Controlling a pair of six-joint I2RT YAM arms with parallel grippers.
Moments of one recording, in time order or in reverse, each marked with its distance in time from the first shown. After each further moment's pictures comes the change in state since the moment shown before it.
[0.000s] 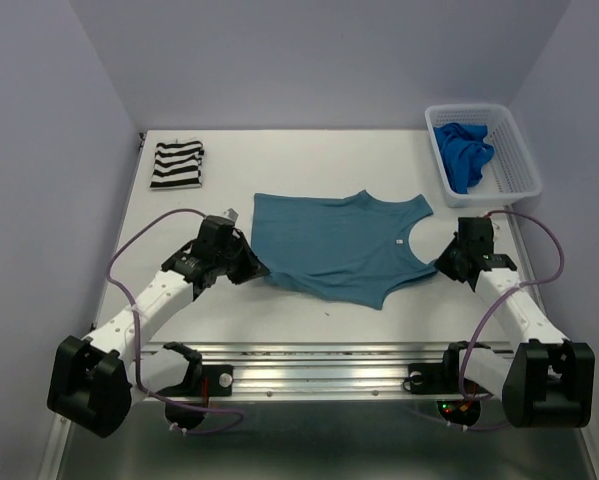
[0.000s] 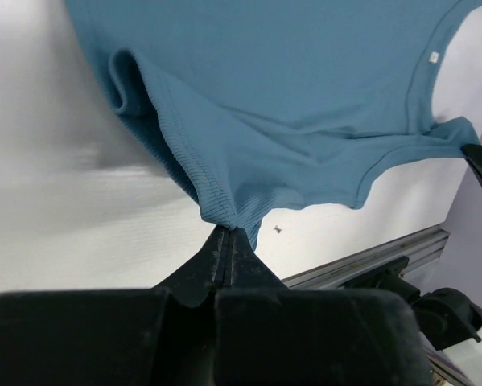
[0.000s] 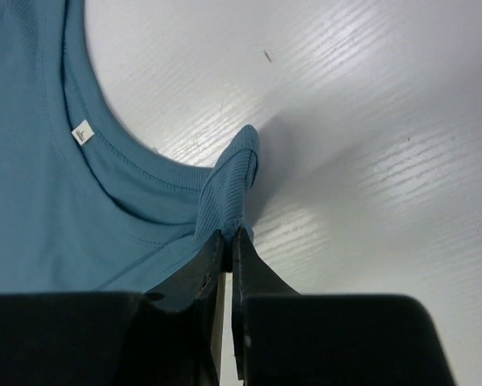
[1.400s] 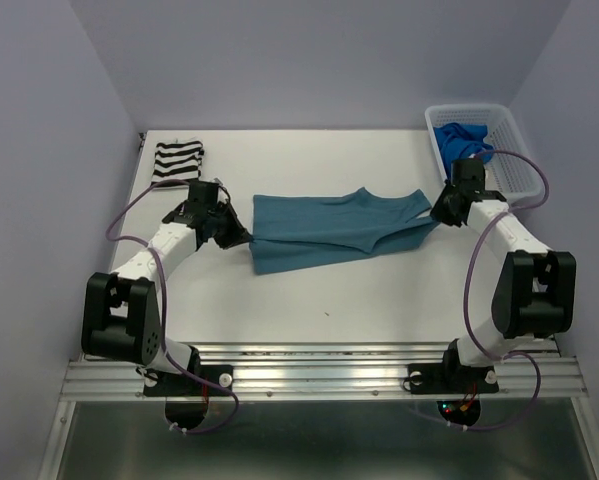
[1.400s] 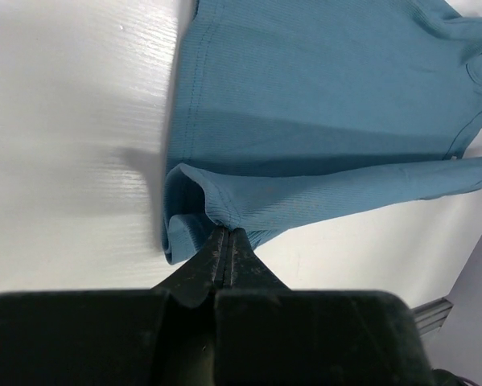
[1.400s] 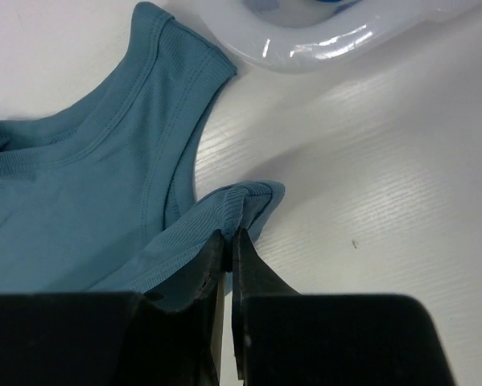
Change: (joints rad) left arm 0.241 0.368 0.274 0.026 0.039 0.158; right arm 0.000 0.493 0.509 0.018 0.006 -0.144
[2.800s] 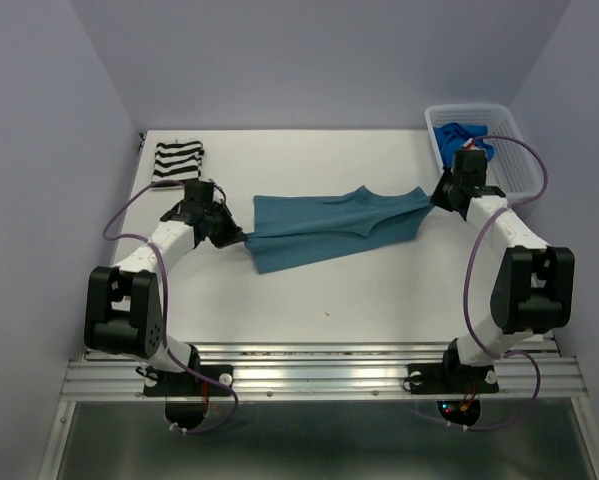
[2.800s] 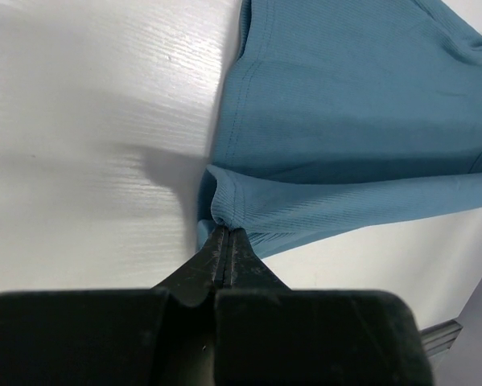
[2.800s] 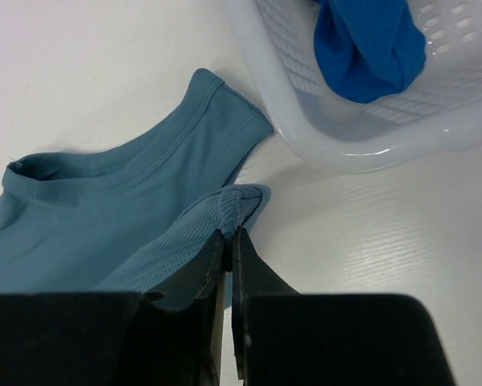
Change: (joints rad) left arm 0.043 0.046 0.000 0.026 -0.026 0.024; right arm 0.000 0.037 0.042 0.149 -0.034 -0.104
